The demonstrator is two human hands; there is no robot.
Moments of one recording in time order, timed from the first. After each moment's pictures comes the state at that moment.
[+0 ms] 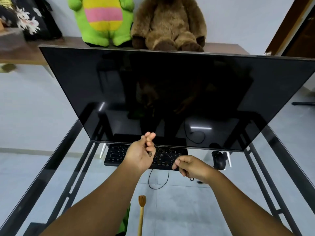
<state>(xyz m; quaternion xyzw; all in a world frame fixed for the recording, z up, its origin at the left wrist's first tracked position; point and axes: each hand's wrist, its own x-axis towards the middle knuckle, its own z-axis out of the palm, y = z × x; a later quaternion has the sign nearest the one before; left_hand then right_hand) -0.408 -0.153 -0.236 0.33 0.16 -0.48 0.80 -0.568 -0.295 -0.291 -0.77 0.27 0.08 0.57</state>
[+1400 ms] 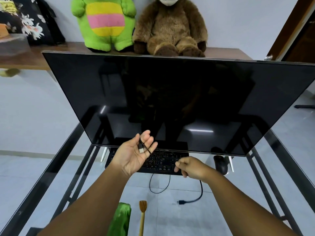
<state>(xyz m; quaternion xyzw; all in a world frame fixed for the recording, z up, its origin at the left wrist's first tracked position) -0.390 -0.132 -0.216 0.33 0.04 -0.49 0.80 -0.551 -0.304 -0.285 -0.82 0.31 0.11 0.47</state>
